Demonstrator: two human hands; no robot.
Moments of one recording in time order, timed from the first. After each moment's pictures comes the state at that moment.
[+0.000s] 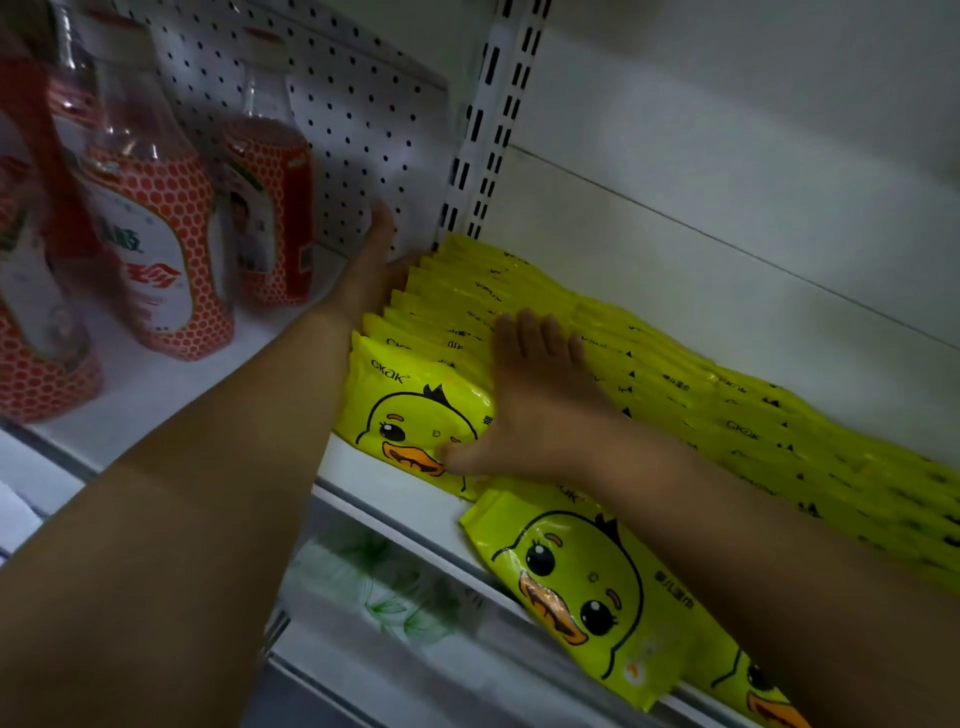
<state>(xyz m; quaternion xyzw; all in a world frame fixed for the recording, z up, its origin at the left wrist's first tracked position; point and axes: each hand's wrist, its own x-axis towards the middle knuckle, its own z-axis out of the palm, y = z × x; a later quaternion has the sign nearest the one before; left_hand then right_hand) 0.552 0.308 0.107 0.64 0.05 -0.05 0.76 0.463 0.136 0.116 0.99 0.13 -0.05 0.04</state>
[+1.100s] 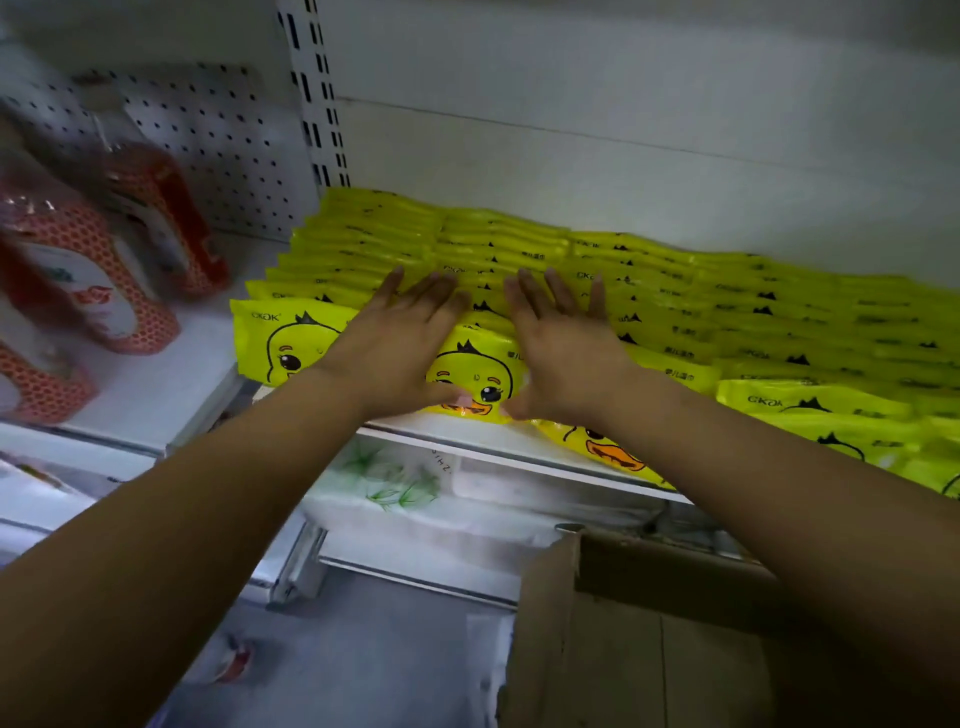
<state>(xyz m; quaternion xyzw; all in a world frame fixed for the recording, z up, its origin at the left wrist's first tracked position) 0.423 0.219 0.099 0.92 -0.37 0.10 -0.05 0.357 0.021 0.129 0.99 0.07 -0.01 0.09</state>
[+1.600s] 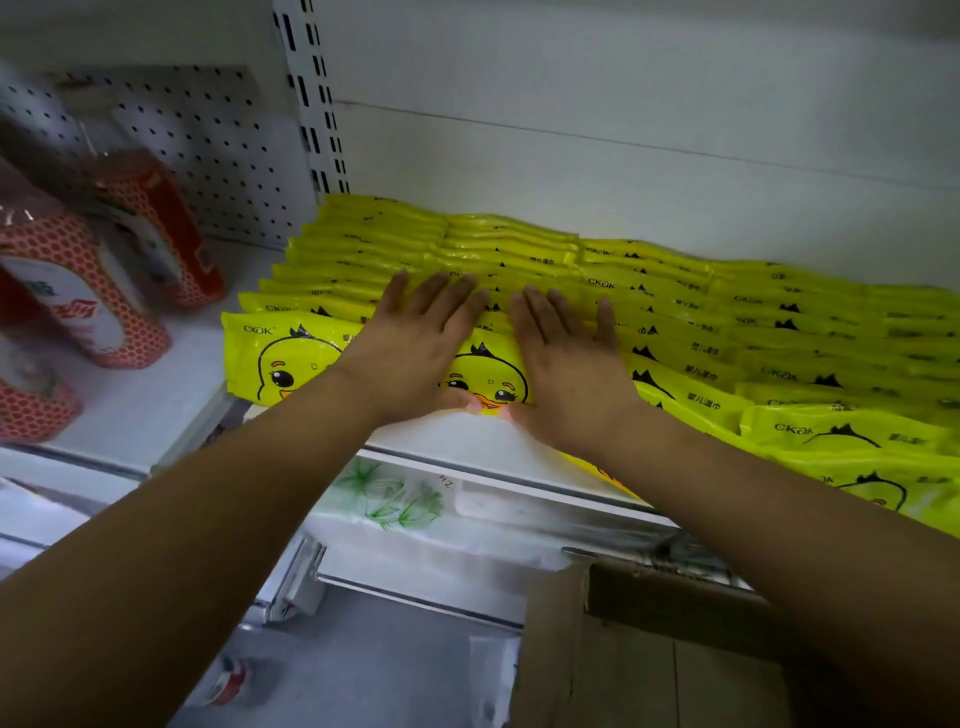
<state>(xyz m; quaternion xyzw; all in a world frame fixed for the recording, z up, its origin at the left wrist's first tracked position) 0.440 0.204 0.086 0.91 -0.37 0.16 -0.11 0.366 0.016 0.100 0.99 0.07 0.06 0.08</state>
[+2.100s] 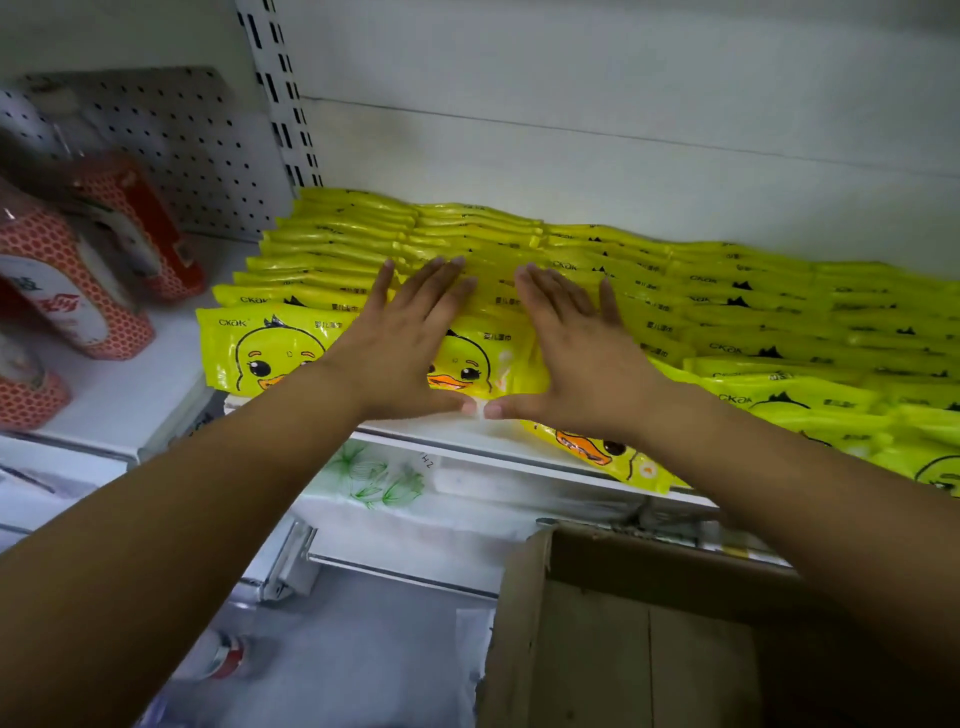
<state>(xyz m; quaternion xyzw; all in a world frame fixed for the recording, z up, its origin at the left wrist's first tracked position) 0.415 0.189 0.097 0.92 -0.38 0.11 -0.02 0.332 -0.024 0.130 1.00 0.09 0.03 -0.01</state>
